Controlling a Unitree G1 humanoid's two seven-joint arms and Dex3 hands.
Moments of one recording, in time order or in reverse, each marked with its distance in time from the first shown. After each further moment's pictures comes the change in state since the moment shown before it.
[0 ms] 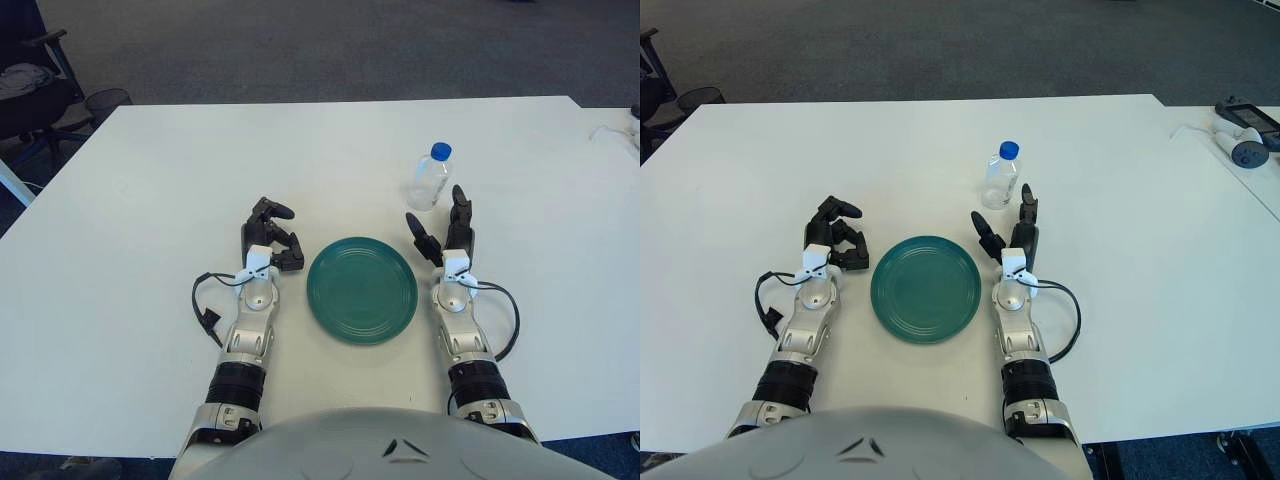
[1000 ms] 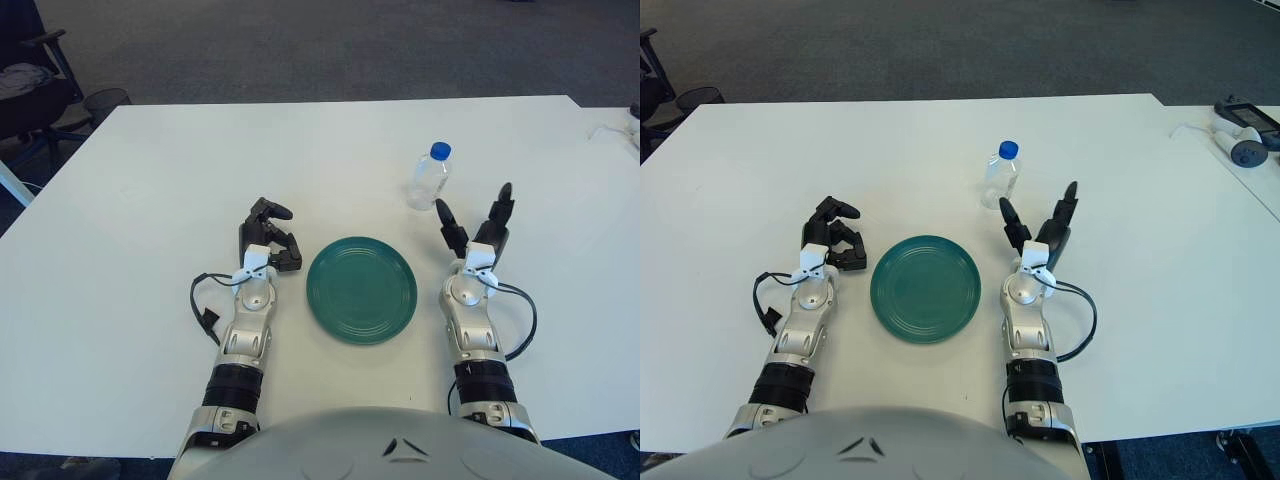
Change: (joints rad) left arm 0.016 0.007 0.002 -0.042 0.009 0.047 -0.012; right arm -0.046 -0.002 -0.121 -0.034 0.035 0.003 -0.192
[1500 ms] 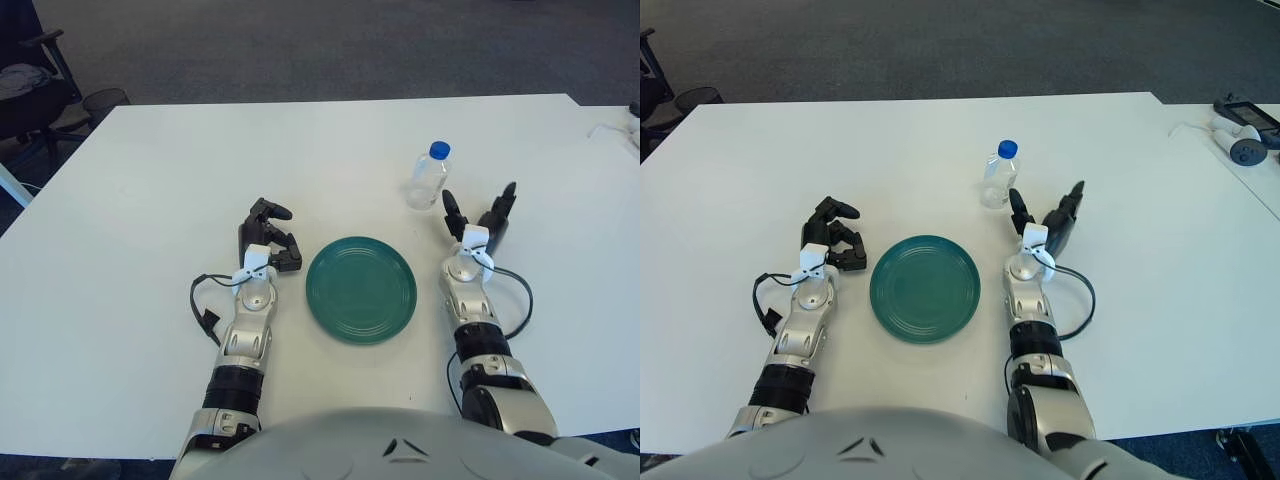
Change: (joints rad) left arm 0.004 -0.005 -0.004 -0.018 0.005 0.018 0.004; right arm -0.192 -0.036 -0.014 0.300 0.000 -0.096 -0.044
